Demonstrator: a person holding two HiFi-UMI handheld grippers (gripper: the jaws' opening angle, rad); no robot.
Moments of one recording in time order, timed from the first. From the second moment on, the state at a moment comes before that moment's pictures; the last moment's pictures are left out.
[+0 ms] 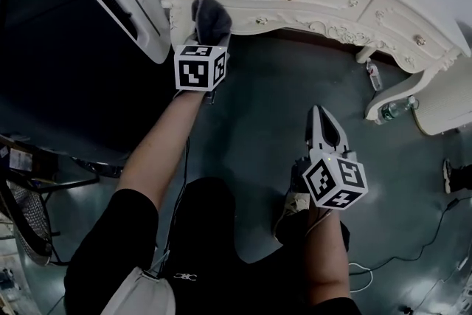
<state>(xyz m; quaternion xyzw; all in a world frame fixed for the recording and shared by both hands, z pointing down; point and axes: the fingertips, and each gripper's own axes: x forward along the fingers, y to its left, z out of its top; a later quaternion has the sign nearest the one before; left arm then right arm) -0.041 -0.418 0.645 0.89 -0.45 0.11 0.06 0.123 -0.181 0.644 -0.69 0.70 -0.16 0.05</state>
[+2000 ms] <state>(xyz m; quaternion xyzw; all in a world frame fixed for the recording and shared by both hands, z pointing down) 0.241 -0.323 0.639 0.96 -0.24 0.15 0.07 0.220 -0.153 0.620 -0.72 0.67 -0.16 0.13</state>
